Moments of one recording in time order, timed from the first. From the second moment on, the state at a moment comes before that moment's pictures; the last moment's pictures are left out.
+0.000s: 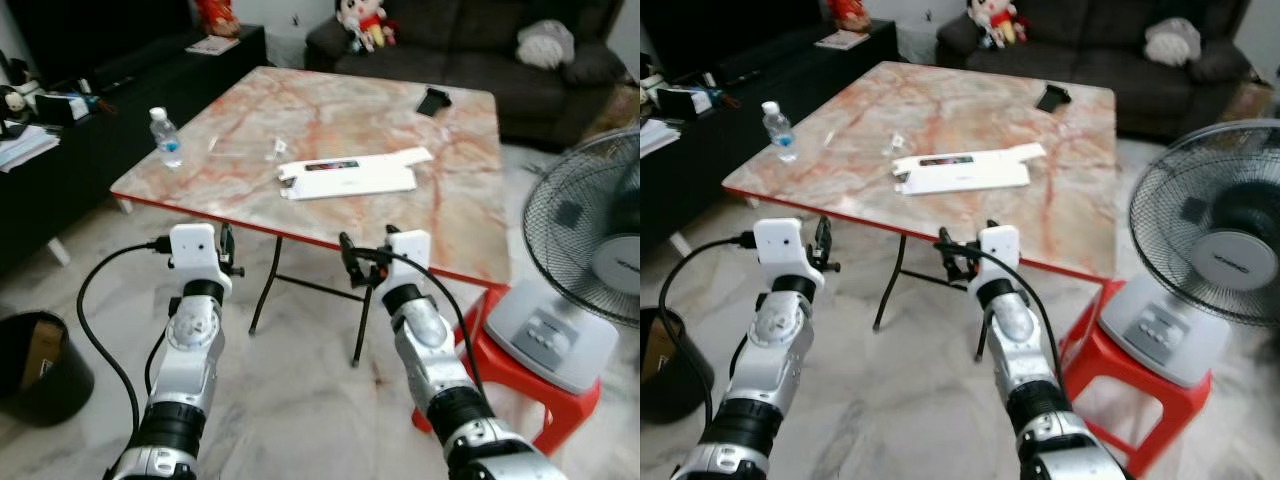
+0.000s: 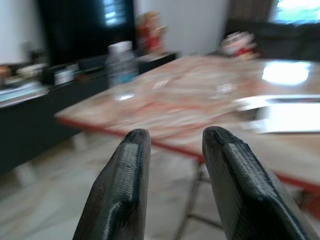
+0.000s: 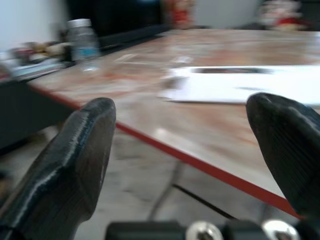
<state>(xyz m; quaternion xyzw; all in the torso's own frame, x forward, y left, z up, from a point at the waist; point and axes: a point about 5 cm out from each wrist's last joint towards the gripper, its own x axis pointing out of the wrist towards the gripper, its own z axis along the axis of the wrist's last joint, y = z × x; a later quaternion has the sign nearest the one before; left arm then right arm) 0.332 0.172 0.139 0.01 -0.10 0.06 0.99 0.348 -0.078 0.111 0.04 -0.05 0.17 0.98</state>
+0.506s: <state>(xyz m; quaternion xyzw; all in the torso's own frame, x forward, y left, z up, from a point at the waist) 0.336 0.173 0.147 0.02 -0.11 0.04 0.99 0.346 -0.073 0.108 0.06 -0.05 0.16 0.98</state>
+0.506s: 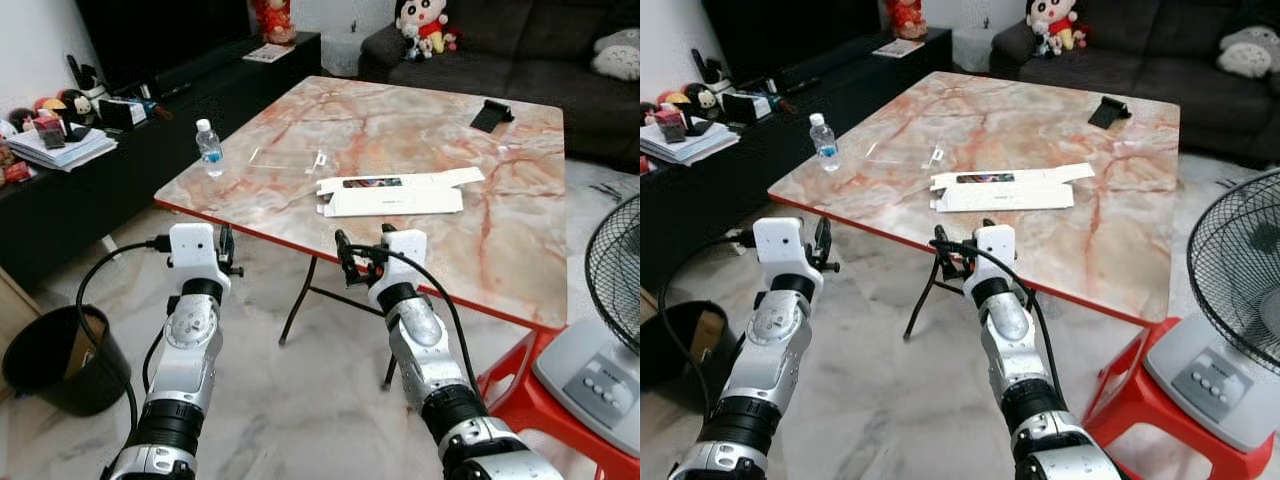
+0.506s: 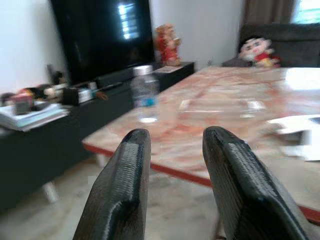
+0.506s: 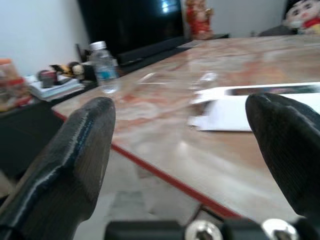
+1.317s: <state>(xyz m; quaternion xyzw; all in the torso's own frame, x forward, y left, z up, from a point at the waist) 0.340 0.156 0.150 -0.01 -0.11 0.02 0.99 0.352 -0.077 0.121 0.07 -0.07 0.16 0.98</state>
